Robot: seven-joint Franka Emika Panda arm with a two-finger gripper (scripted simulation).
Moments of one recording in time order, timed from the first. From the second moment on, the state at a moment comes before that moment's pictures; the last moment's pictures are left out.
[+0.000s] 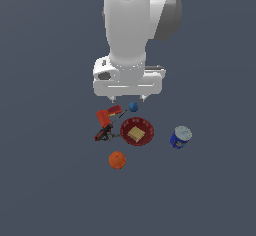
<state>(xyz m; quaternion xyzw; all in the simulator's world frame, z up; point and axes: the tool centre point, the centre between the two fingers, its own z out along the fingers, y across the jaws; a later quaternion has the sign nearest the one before) 0.006 0.000 0.278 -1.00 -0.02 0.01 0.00</state>
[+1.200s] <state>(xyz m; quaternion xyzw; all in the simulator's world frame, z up) -0.053 -0.110 0.067 -0.97 -0.21 0.09 -0.04</state>
